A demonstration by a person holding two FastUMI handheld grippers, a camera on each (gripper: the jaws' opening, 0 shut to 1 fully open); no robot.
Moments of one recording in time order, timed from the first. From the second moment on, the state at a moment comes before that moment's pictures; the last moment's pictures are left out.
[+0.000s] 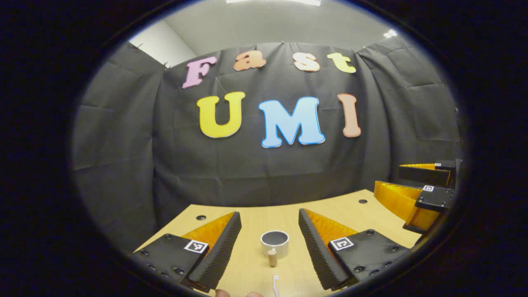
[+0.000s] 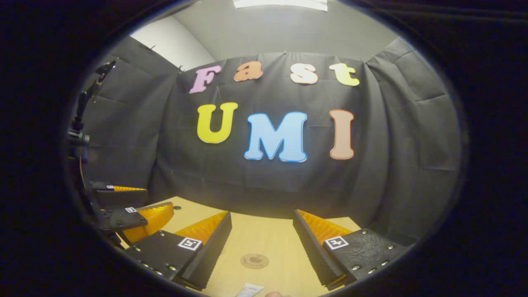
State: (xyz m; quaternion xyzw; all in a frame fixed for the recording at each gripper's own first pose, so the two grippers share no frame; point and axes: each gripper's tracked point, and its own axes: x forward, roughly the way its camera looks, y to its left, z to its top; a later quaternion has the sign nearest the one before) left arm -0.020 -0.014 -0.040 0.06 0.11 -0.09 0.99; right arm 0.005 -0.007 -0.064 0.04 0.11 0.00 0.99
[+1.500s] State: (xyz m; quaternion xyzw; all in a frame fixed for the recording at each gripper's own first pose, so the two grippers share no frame) left arm -0.165 0.039 -0.241 0.04 0.68 -0.10 0.73; right arm -0.103 0.057 -0.305 0.18 0.66 0.00 0.73
